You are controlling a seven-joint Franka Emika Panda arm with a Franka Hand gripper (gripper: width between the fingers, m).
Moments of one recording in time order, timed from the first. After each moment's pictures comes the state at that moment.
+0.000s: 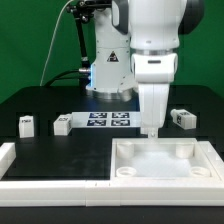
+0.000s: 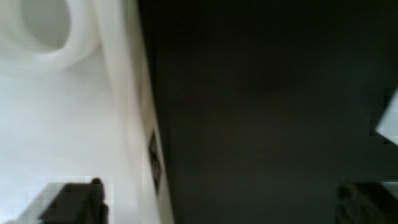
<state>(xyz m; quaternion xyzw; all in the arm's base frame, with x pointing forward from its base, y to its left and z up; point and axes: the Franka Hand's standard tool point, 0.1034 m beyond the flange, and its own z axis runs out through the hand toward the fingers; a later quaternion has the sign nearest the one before) 0.475 0.071 0.043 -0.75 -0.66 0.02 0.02</state>
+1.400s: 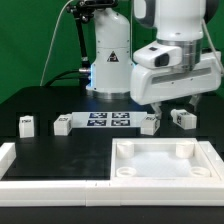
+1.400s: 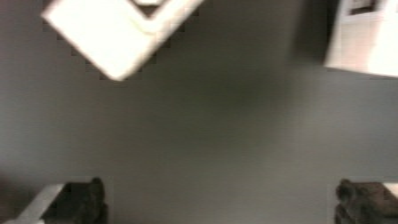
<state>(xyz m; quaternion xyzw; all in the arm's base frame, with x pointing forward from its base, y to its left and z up) 0.419 0.138 0.051 -0.98 -0.22 0.04 0.02</state>
